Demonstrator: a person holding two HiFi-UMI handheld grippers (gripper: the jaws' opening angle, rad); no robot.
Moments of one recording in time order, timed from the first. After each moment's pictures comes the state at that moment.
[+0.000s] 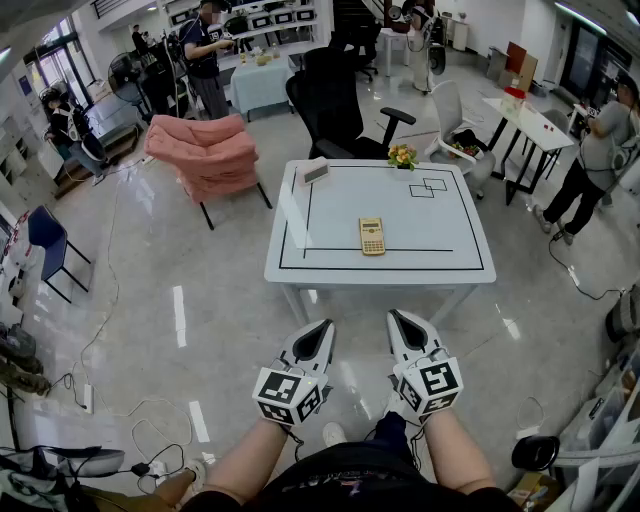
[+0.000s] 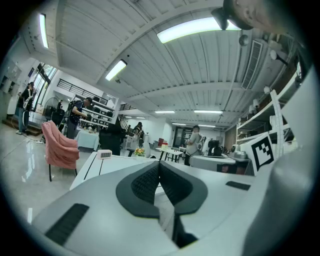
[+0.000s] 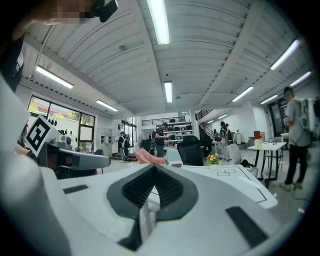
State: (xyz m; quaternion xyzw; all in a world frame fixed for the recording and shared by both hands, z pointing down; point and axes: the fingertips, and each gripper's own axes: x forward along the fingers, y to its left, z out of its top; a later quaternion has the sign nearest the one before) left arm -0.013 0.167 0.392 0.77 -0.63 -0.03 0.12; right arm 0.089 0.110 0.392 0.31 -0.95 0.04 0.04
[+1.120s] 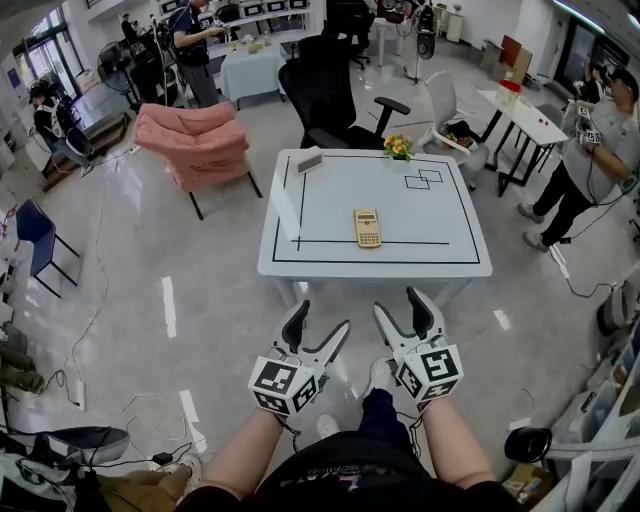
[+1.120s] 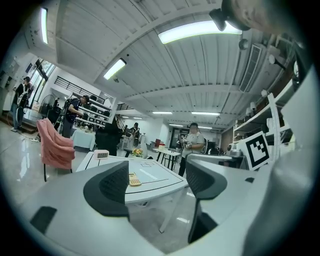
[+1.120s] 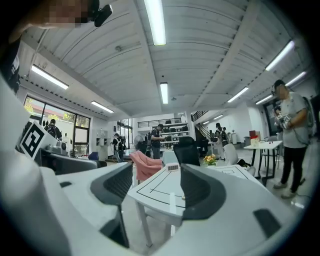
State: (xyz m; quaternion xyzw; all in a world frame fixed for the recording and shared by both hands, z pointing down) left arm -0.022 0.154 0.395 0.78 -0.61 -0.04 0.12; right arm 0.082 0.090 0.388 0.34 -0.94 0.04 0.03
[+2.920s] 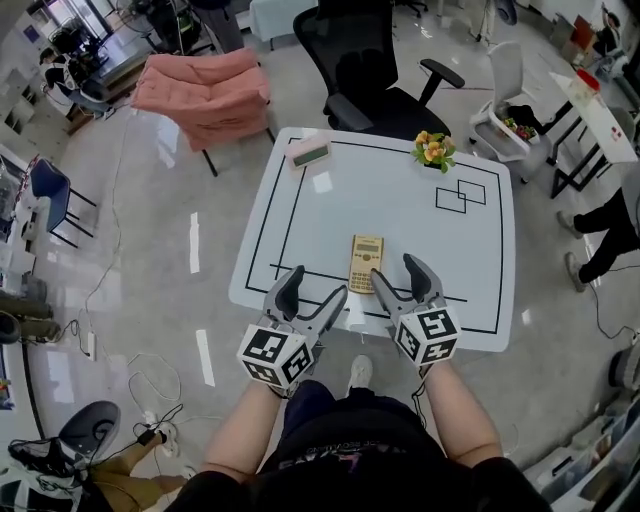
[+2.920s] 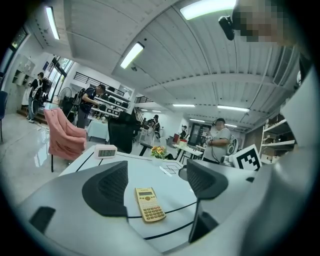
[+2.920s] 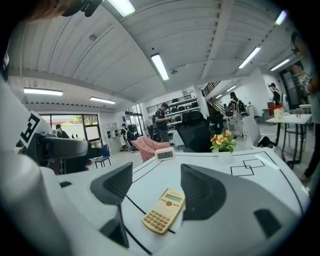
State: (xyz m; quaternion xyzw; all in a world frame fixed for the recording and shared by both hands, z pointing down) left arm -0.075 -0.134 0.438 0.70 -0.68 -0.03 0.19; right arm 0.012 -0.222 0.478 0.23 -0.96 0.13 0.11
